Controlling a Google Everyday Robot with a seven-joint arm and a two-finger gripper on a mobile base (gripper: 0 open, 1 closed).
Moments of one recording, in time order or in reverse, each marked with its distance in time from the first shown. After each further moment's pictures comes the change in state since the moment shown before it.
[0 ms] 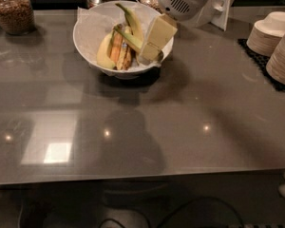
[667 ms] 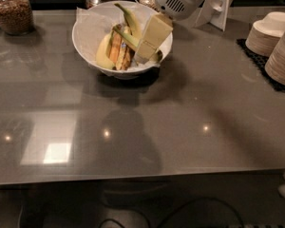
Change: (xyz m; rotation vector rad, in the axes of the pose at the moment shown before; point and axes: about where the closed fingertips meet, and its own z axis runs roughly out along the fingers) arm -0.004 0.000 0.002 0.011 0.010 0.050
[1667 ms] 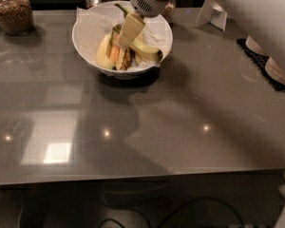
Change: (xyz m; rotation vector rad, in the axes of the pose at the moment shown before) arm -0.042 -0.053 0.080 0.068 -0.022 0.018
